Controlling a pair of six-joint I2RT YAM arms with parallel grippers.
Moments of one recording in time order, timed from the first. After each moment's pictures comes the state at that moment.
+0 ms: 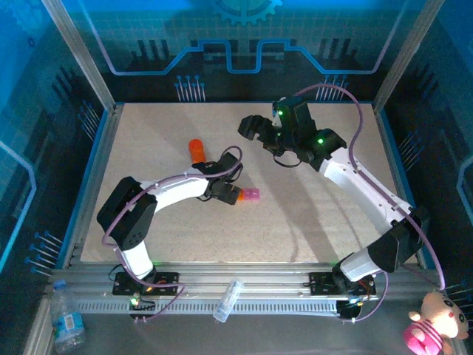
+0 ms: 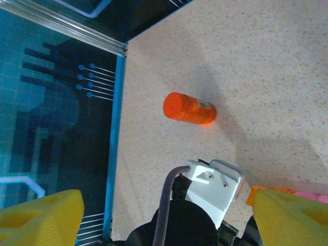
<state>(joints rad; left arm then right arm) -0.66 1.76 1.14 -0.62 -0.26 -0.30 0.58 1.49 1.52 -0.60 -0.19 0.91</state>
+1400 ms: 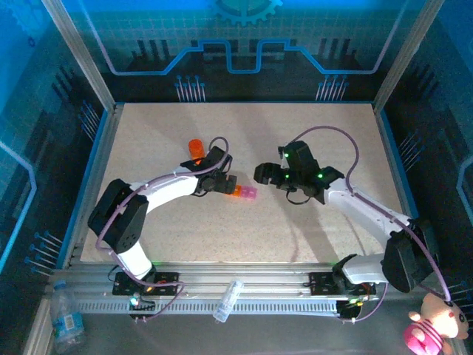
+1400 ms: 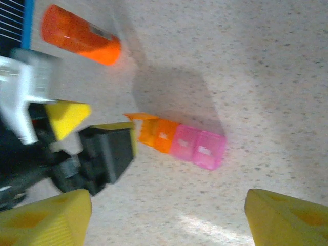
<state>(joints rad) -0.57 1.69 1.07 -0.46 -0.21 -0.38 0.54 1.34 0.96 -0.43 -0.18 0.70</state>
